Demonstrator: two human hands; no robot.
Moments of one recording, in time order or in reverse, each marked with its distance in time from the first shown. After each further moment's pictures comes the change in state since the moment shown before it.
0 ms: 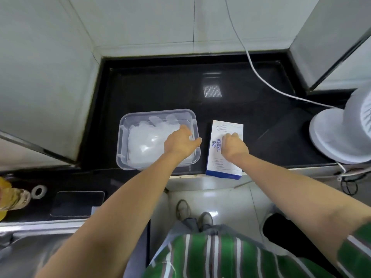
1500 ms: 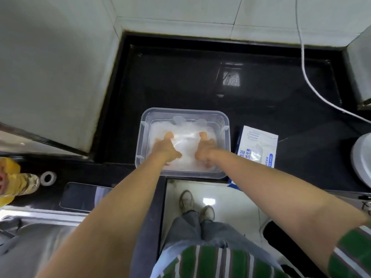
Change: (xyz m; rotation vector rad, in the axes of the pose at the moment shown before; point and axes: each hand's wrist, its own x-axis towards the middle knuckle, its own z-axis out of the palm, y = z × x) left_hand 0.063 -0.132 0.001 -0.098 -0.263 -0.302; right_hand 0.024 -0.147 0.021 0.209 -0.488 -0.068
